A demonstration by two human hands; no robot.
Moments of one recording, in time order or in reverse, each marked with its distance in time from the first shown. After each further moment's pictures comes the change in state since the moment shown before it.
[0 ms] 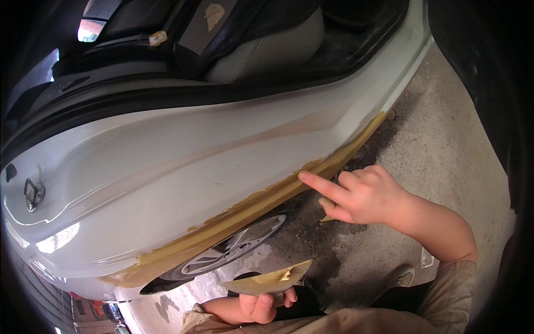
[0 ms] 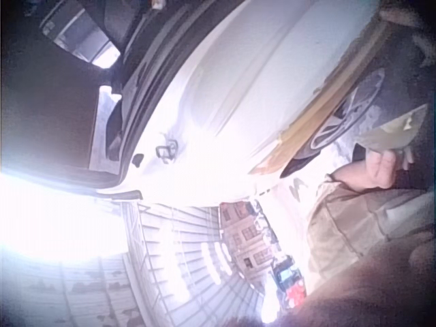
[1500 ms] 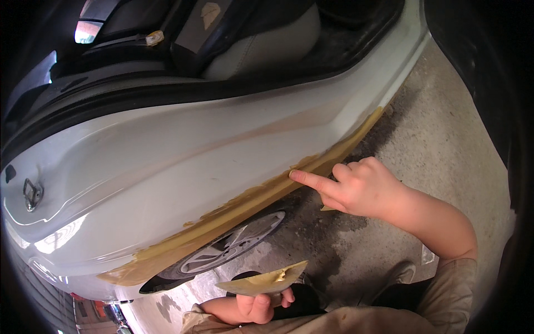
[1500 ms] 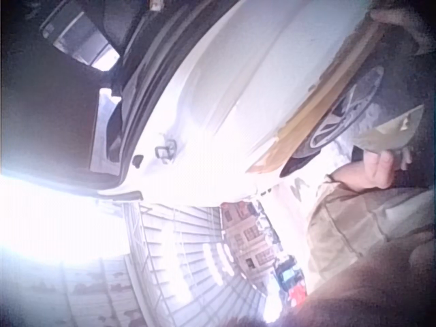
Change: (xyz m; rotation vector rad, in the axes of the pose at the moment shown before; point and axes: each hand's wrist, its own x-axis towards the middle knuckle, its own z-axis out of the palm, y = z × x) left_hand -0.007 -0.007 0.008 0.022 0.070 0.092; right_hand 0.004 0.002 0.002 -0.074 -0.005 -0.038
